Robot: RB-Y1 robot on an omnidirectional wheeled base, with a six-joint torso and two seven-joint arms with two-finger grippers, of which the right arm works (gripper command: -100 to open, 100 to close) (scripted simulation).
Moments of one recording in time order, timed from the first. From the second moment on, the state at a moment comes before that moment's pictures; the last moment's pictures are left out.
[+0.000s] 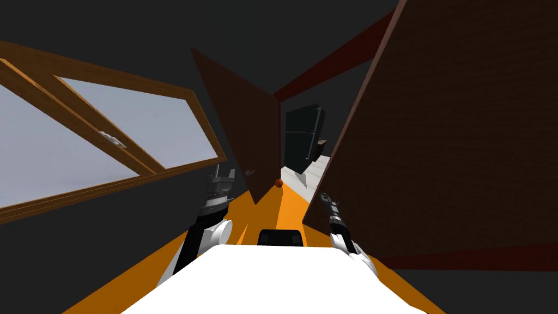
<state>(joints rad) 0.02 -0.27 -0.21 -0.66 -0.14 -0.83 -0.18</state>
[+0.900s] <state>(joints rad) 0.07 -0.32 -0.13 -0.68 -0.09 -0.89 -0.27</state>
